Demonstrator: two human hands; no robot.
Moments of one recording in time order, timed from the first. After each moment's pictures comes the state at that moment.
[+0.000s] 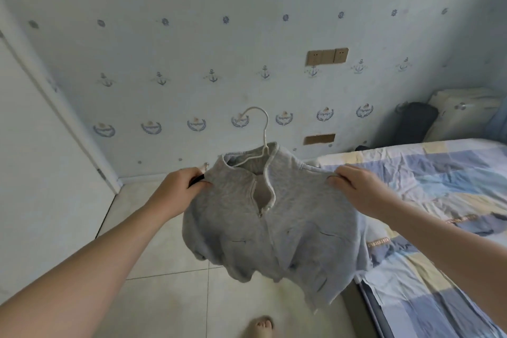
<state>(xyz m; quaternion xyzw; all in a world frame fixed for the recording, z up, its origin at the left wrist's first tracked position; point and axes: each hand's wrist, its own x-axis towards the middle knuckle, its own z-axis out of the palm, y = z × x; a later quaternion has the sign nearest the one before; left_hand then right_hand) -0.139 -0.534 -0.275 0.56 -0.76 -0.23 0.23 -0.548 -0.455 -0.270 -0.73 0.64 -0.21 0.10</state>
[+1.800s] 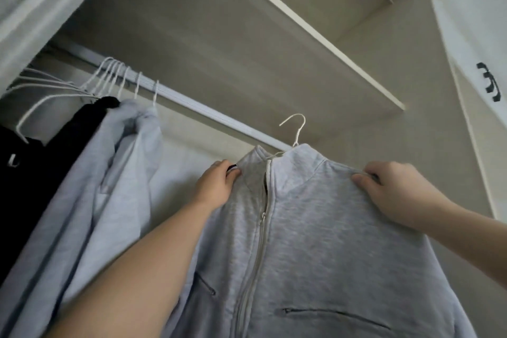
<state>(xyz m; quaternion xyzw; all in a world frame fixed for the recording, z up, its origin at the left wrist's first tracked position) 0.517 -0.072 0.300 0.63 -0.38 0.47 0.49 0.202 -0.260 0.325 -0.82 0.11 -0.55 -0.13</state>
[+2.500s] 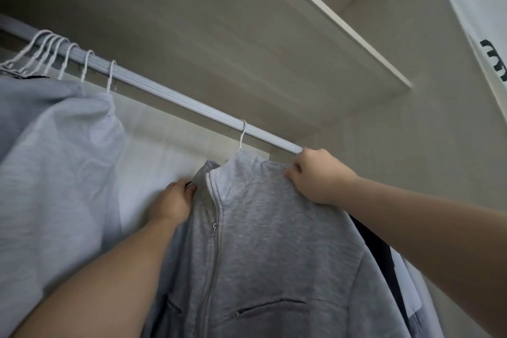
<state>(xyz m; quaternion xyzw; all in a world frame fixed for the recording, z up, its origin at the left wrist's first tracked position) 0.628 -0.092 0.289 0.73 -0.25 0.44 0.46 0.327 -0.244 0.356 -0.86 0.10 -0.48 -0.15</state>
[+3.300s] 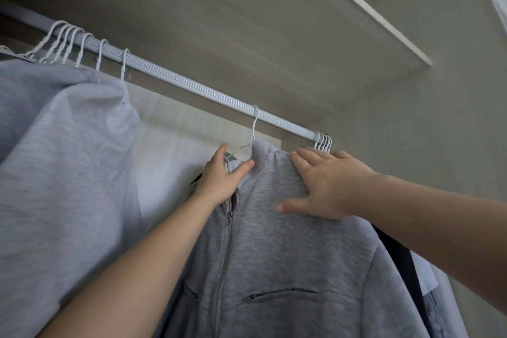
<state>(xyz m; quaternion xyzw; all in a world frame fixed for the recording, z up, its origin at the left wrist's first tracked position) 0.560 -0.125 0.301 0.61 -0.37 0.32 0.62 0.313 -0.235 0.319 -0.88 0.12 -0.31 -0.33</state>
